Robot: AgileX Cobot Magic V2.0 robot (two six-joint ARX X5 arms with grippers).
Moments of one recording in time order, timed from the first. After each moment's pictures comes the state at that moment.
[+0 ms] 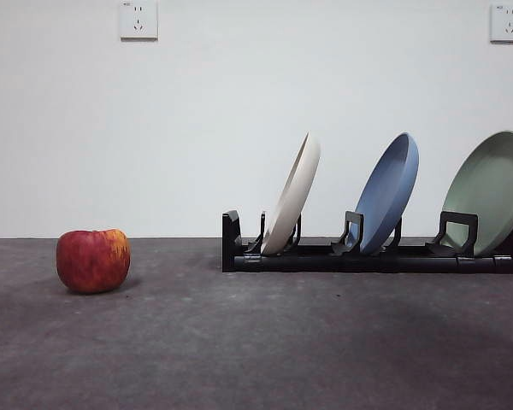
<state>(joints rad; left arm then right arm) 0.02 0.13 0.24 -0.26 0.28 -0.18 0.01 0.05 0.22 -0.20 -0.09 0.29</state>
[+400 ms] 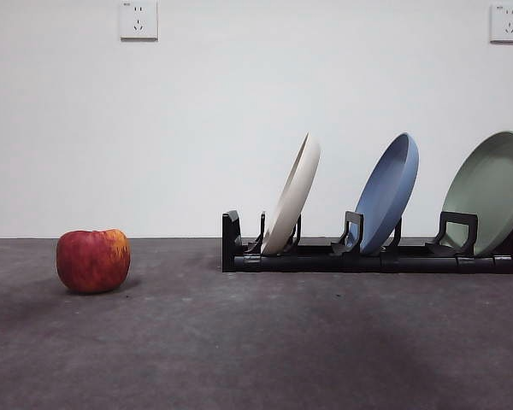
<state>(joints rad) 0.02 0.36 0.57 -0.45 0.52 -0.18 0.01 0.34 0.66 -0.57 -0.23 0.16</state>
